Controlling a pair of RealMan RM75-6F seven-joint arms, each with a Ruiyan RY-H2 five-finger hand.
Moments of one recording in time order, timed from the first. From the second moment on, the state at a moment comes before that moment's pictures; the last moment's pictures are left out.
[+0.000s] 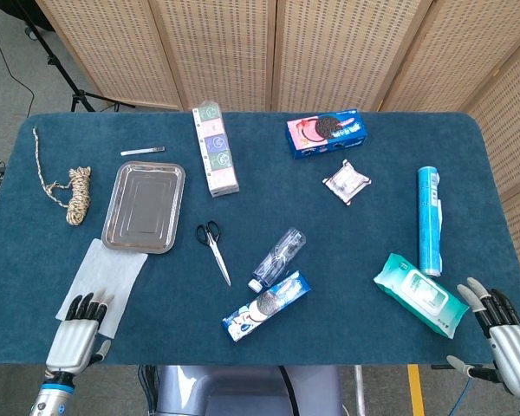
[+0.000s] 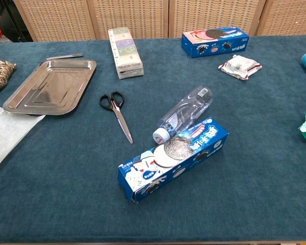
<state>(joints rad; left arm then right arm) -0.03 -1.48 0.09 -1.60 1.43 1.34 0.46 -0.02 -0.90 -0.10 -1.76 -1.70 1.52 0.20</state>
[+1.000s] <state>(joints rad) -0.05 -1.52 0.07 -1.57 1.41 1.33 0.43 -0.02 -0.91 -0.10 -1.76 -1.71 1.54 0.21</state>
